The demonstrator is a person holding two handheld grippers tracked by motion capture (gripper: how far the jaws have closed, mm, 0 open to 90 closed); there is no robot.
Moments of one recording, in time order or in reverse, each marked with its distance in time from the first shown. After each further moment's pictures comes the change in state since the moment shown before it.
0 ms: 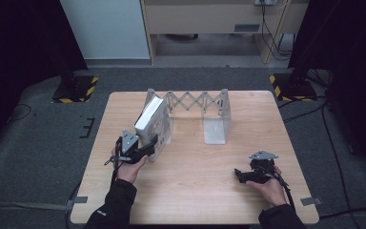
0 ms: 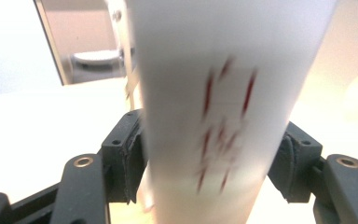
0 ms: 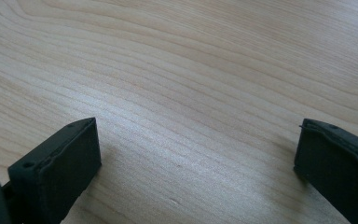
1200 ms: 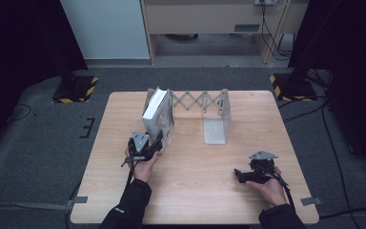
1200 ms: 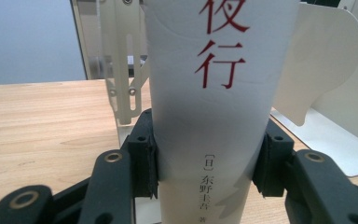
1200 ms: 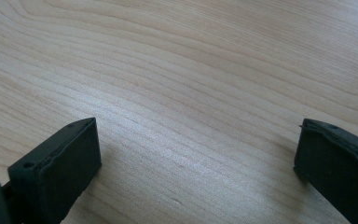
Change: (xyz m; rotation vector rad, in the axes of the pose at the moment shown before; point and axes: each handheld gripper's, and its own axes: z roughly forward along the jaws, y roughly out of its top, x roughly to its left) left arm -0.024 -0.014 0.043 -0.069 0.133 -0.051; right arm 0.000 0.000 0.000 0.000 0.005 -0.010
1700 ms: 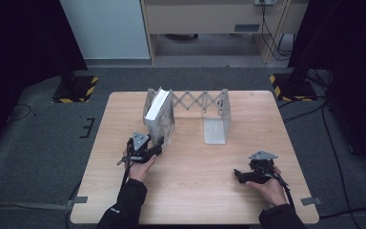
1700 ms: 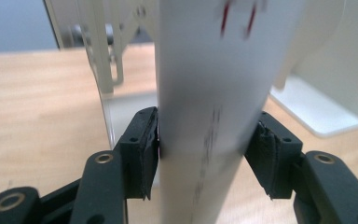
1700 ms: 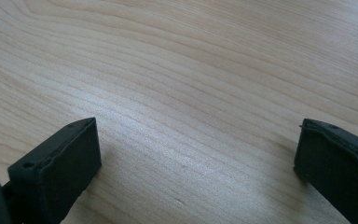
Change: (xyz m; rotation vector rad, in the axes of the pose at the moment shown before) left arm 0.008 -0.005 -0.009 0.135 -0.096 -0.001; right arm 0.001 0.000 0.000 0.002 0.007 -0.009
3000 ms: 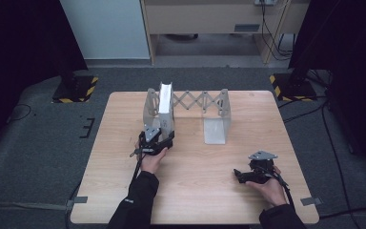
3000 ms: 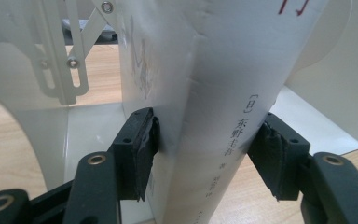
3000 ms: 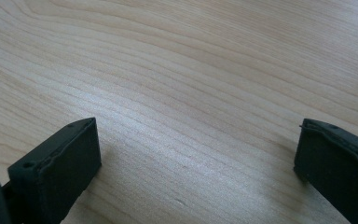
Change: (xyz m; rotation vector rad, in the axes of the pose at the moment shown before) left arm -0.015 0.012 0.047 0.002 -0.028 -0.047; right arm 0.000 0.000 0.000 -0.002 0.001 -0.001
